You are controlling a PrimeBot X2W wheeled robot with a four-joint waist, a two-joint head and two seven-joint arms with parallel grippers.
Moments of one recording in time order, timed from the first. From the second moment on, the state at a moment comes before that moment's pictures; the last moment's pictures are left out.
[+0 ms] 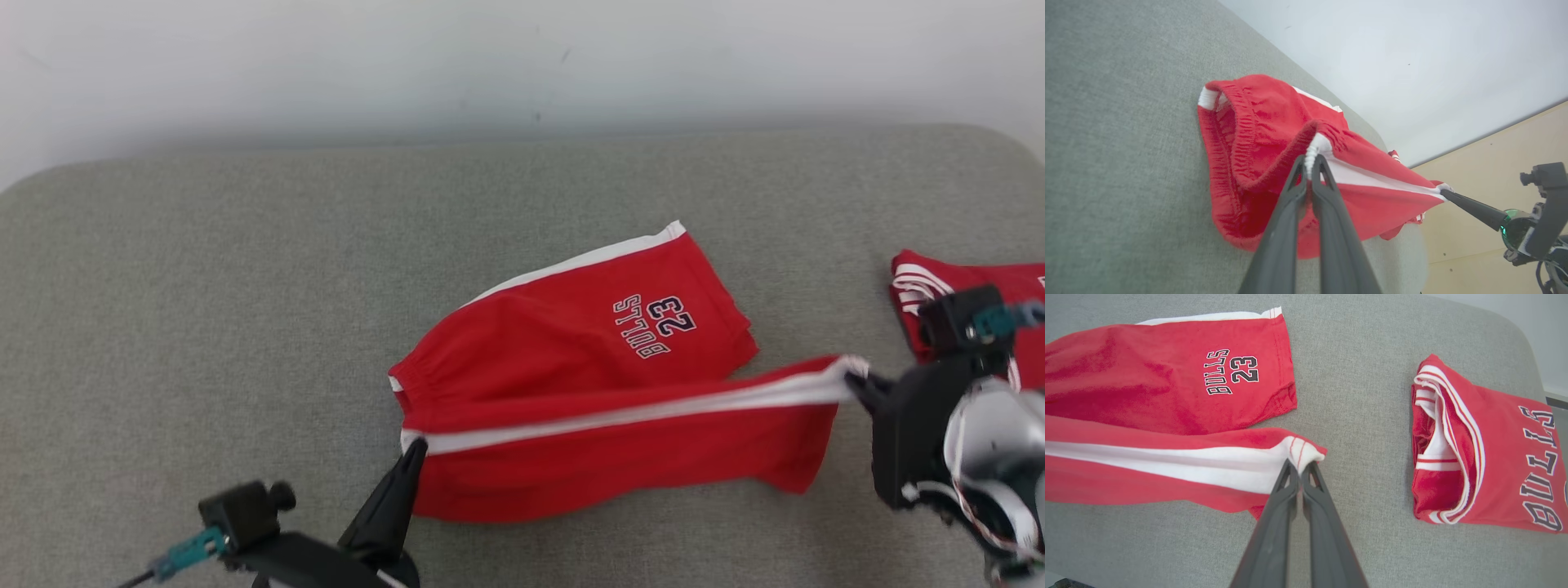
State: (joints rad) left arm -0.19 0.44 -0.69 0.00 -1.30 0.04 -0.22; right arm -0.18 -0.32 0.00 -0.23 0.33 0.13 0.99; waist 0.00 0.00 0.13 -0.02
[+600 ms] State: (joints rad) left arm -0.58 0.26 -0.68 0.31 -1.18 0.03 -0.23; right arm -0.76 -0.35 0.14 0.38 0.24 0.13 0.66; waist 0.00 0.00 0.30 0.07
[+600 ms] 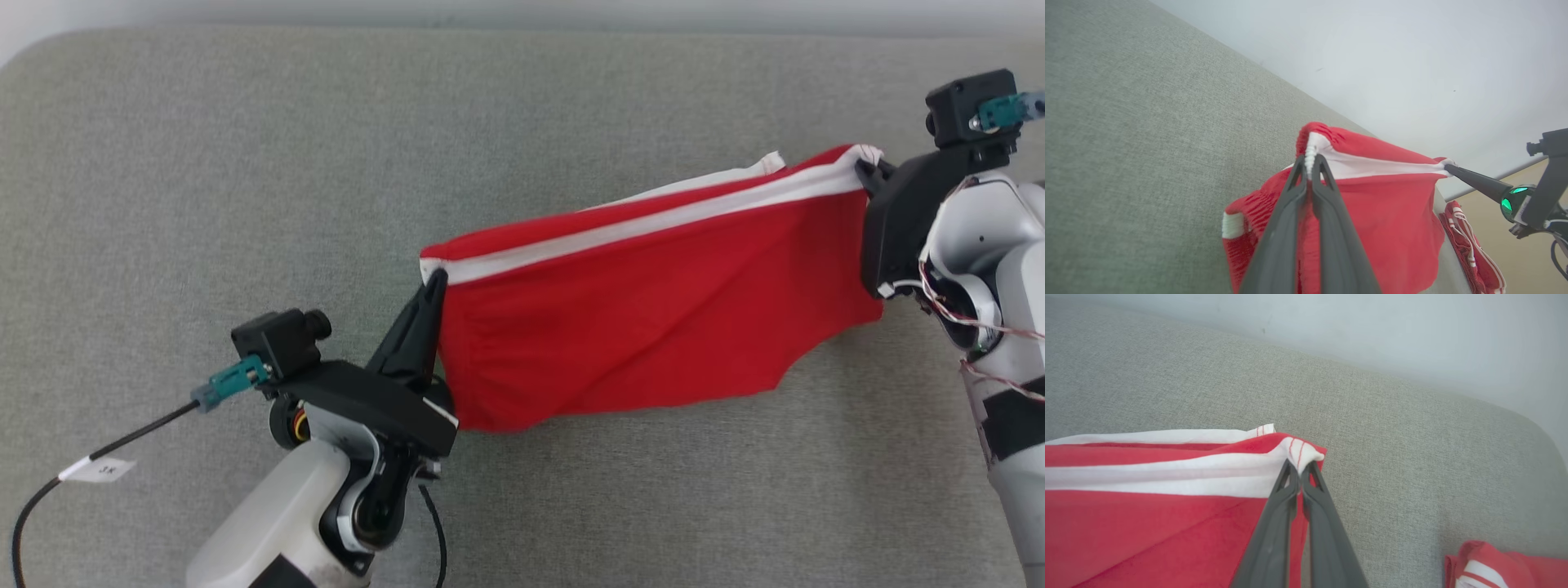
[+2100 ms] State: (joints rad) left arm 0.00 0.05 -0.06 0.04 -0.26 -0.07 -0.26; right arm -0.75 -0.29 -0.07 0.80 0.23 0.13 0.55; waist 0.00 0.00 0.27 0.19
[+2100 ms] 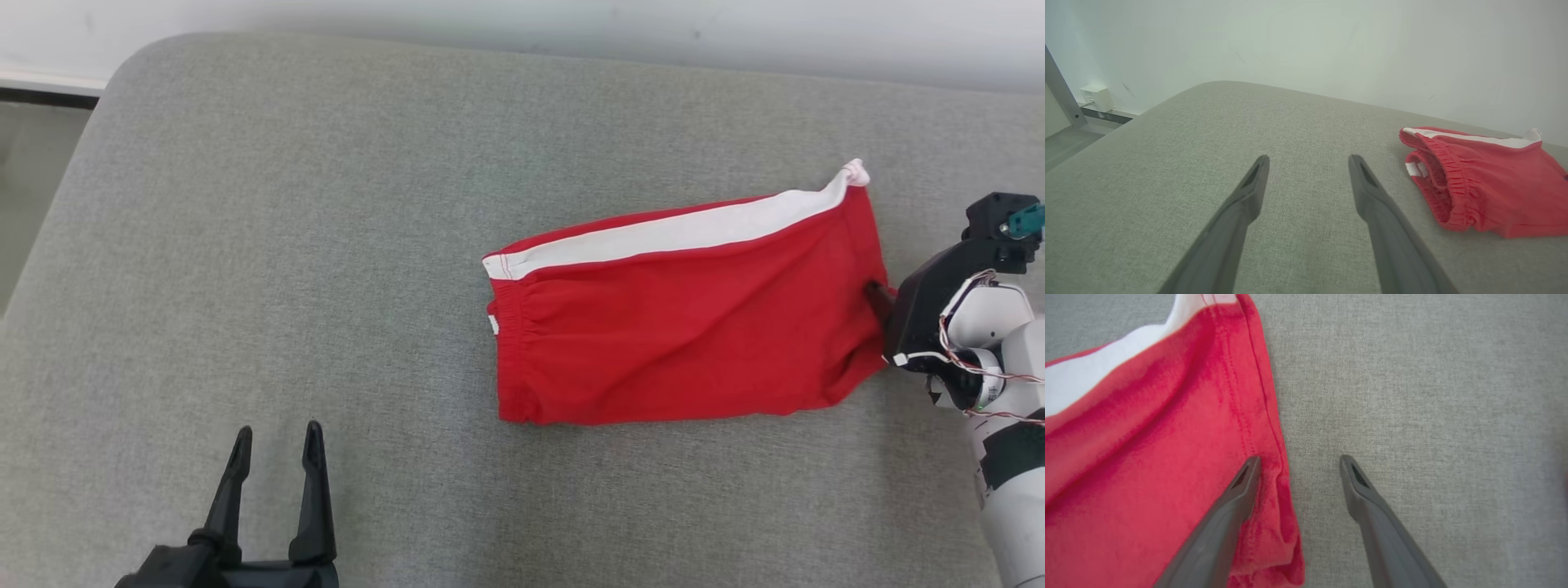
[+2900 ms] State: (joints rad) left arm 0.04 0.05 -0.07 0.07 -0.30 -0.07 -0.26; right arm -0.71 -0.32 0.00 0.77 0.15 0.13 0.50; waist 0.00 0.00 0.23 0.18
